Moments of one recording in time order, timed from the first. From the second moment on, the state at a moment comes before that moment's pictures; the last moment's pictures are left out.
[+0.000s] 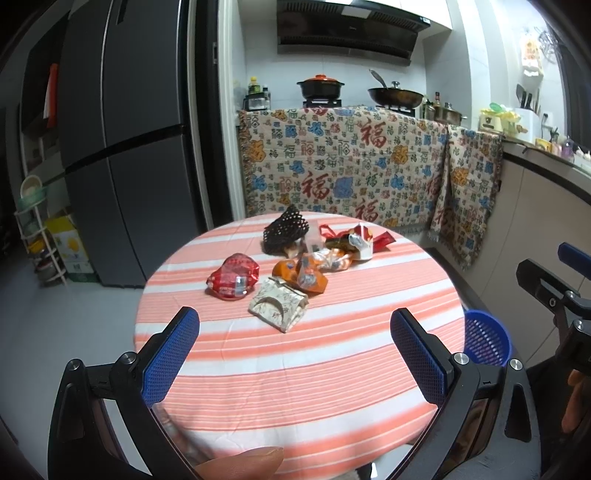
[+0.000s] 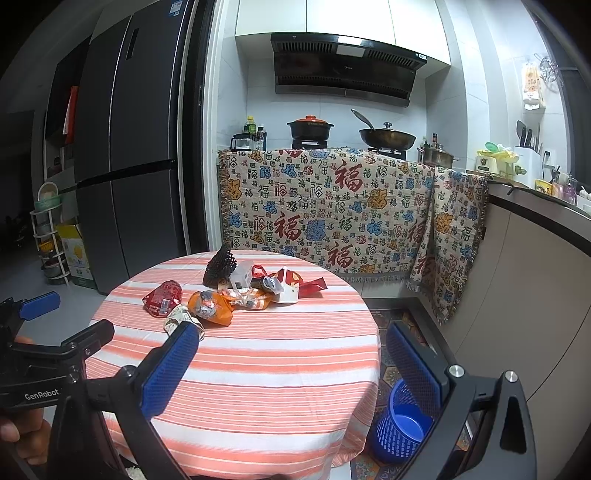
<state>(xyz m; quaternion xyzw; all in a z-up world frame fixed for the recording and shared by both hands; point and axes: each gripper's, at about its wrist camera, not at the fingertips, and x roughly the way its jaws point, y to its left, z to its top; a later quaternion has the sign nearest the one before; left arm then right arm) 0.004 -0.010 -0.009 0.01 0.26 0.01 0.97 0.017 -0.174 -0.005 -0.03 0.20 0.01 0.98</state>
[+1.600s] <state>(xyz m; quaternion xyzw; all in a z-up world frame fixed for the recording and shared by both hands) 0.005 -0.008 -0.010 0.01 0.26 0.01 0.96 0.022 -0.174 -0.015 -0.02 0.20 0.01 0.98</state>
